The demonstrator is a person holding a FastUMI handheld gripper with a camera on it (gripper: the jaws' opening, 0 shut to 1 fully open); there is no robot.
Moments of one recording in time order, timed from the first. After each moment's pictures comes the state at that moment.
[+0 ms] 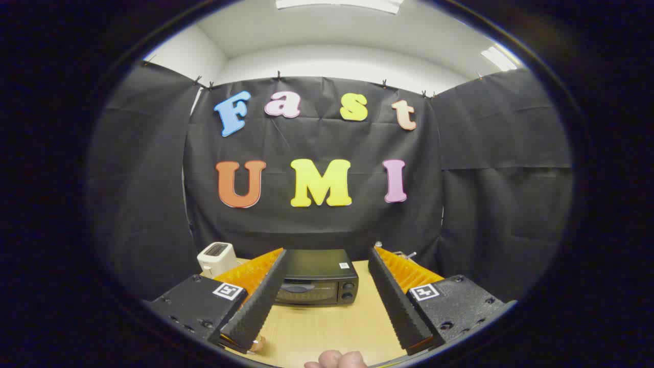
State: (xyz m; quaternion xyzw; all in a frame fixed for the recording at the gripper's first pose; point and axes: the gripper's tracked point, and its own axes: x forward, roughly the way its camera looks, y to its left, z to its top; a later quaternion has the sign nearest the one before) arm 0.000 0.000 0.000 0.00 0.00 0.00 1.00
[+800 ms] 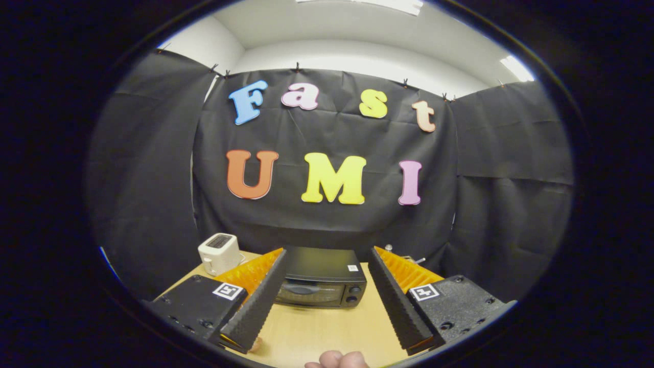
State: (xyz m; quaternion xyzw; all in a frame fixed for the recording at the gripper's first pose) arm 0.031 0.008 -0.007 -0.06 0.02 0.02 1.00
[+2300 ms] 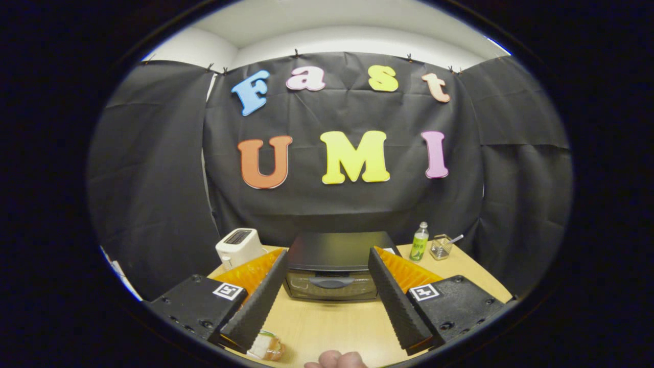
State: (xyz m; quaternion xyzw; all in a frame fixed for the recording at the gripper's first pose) arm 0.090 0.060 -0.072 0.01 0.07 0.09 0.99
